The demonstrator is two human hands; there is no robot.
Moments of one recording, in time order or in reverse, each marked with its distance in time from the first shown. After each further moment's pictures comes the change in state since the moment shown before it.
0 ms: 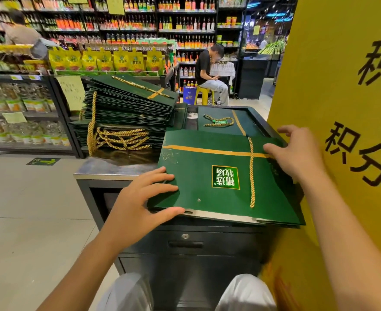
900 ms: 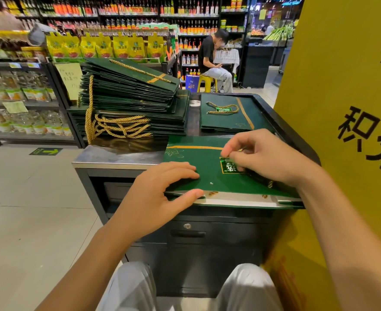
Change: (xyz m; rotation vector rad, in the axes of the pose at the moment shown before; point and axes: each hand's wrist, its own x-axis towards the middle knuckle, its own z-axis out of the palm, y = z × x) left_hand 0.016 0.029 0.007 0.042 -0.094 0.015; right_hand -0.038 -0.030 0.007 0.243 -0.661 -0.397
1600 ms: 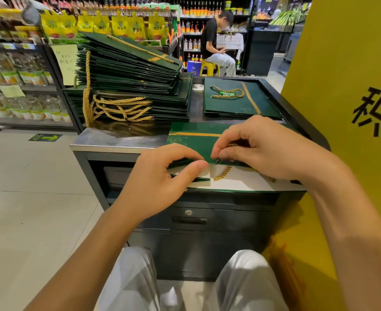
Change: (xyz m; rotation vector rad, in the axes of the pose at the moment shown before) left_hand 0.004 0.005 0.005 -0.121 0.076 -0.084; right_hand -0.013 -0.032 0.011 -0.291 -0.131 -0.202
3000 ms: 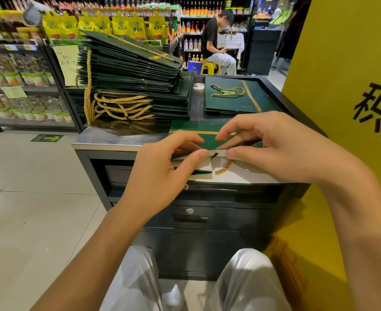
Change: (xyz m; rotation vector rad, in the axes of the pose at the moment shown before) left_hand 0.003 0.016 0.000 -0.045 0.088 -0.015; right_hand -0.017 0.002 -0.003 0.072 0.070 -0.032
